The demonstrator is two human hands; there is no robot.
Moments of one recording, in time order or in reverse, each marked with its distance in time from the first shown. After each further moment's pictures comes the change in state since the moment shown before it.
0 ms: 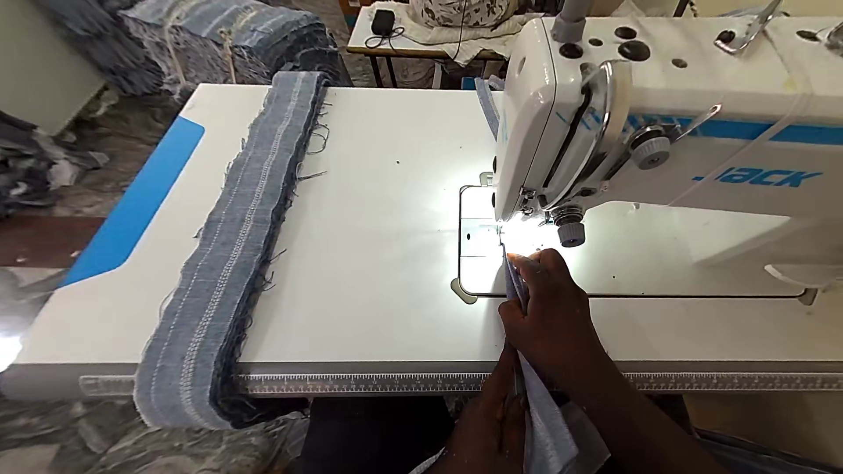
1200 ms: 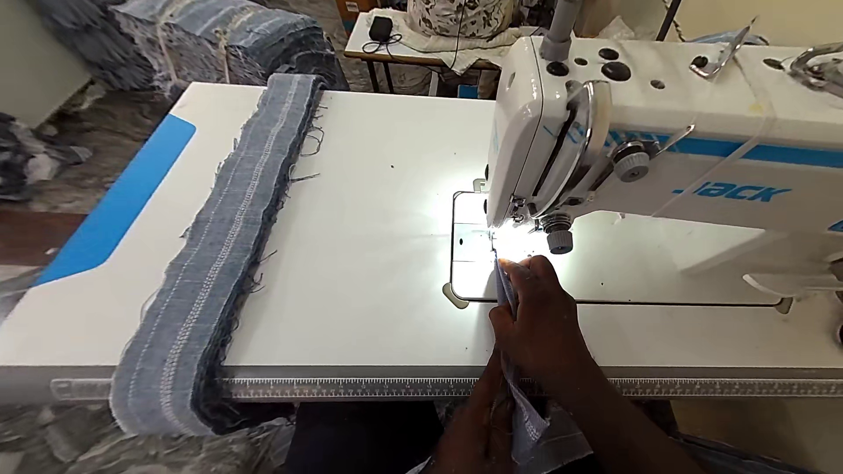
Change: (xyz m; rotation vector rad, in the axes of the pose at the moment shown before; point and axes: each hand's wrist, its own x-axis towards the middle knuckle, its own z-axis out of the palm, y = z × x) left_hand -0.001 0.003 0.002 -0.016 0.046 -0.020; right_hand 0.000 -0.001 0.001 -0.004 -0.004 0.003
